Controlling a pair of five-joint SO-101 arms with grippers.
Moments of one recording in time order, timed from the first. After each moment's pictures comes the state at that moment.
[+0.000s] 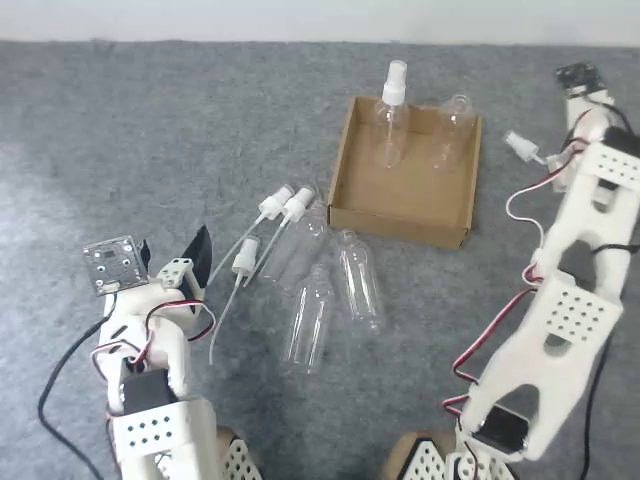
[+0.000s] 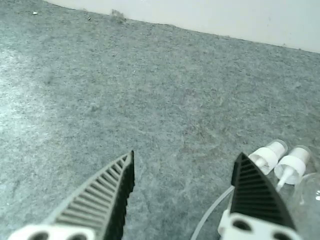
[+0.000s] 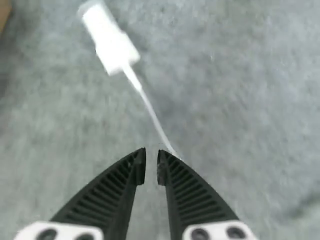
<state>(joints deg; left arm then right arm) -20.4 -88.6 95.7 33.5 7.8 22.2 46.1 -44.1 69.3 36.1</state>
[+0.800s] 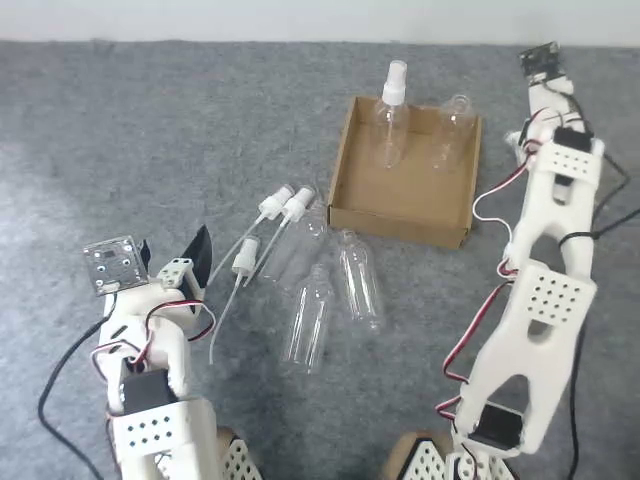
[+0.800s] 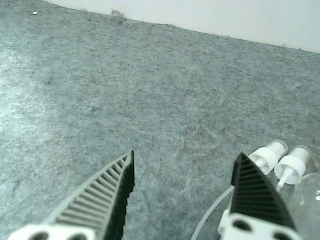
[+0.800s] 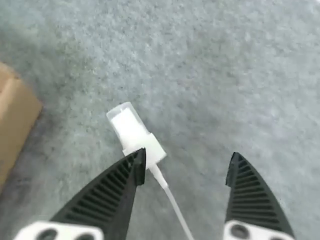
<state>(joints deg) -20.4 -88.6 95.7 33.5 7.8 14.9 53.4 -44.0 48.4 30.5</state>
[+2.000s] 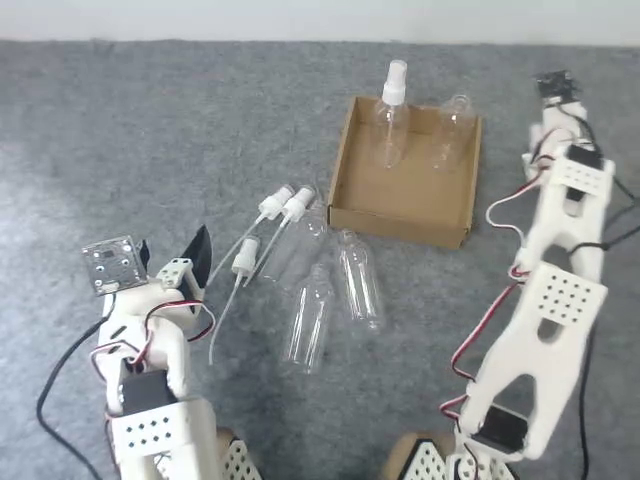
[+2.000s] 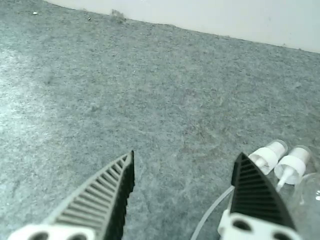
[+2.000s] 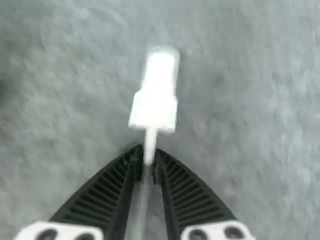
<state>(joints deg) -20.4 -88.6 95.7 33.5 7.8 20.0 60.5 -45.9 51.0 29.9</state>
